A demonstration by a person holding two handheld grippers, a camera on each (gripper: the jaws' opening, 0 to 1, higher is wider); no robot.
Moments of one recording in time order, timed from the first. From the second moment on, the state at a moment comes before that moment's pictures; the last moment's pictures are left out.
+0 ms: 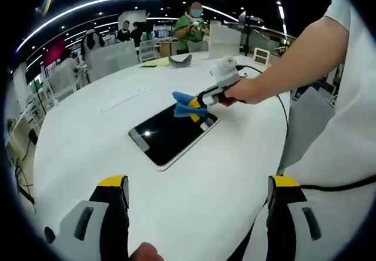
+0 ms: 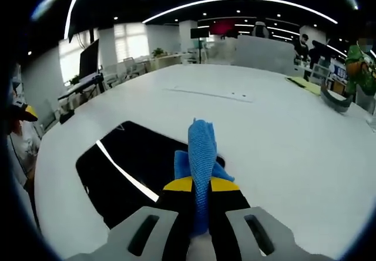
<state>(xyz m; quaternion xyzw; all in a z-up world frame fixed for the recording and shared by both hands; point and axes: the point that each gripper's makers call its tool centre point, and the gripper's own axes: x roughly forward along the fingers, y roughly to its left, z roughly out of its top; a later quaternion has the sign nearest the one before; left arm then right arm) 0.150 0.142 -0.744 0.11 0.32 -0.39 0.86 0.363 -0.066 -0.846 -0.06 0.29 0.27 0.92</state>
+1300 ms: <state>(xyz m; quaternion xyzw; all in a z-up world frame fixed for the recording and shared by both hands) 0.154 0.172 -0.743 0.10 0.33 -0.36 0.87 0.336 -0.074 -0.846 -0.03 0.31 0.19 0.93</state>
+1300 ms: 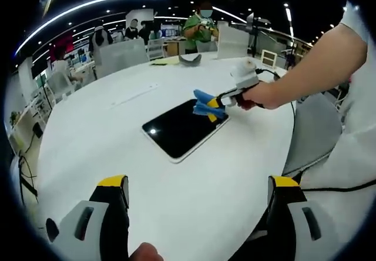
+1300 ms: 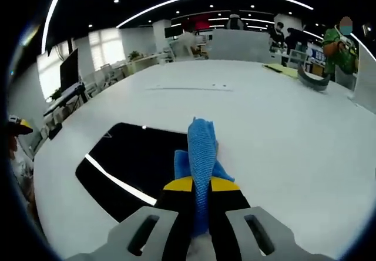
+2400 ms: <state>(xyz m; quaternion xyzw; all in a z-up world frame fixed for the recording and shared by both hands) 0.135 0.162 -0.740 0.10 0.33 -0.35 0.87 0.313 -0.048 -0.845 -0.03 0.31 0.22 0.93</state>
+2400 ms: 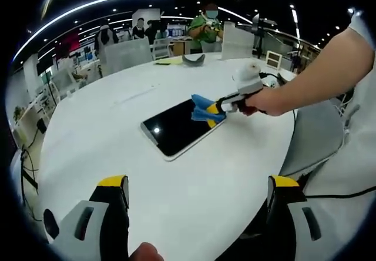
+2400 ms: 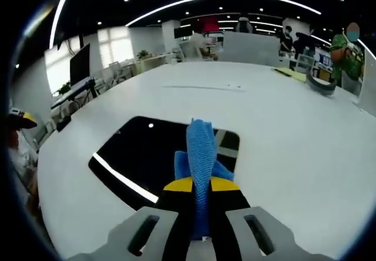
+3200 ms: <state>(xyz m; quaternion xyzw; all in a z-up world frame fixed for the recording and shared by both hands) 0.136 0.176 -0.744 0.10 0.32 -0.36 0.87 0.303 0.003 -0.844 -0.02 0.30 0.24 0.92</state>
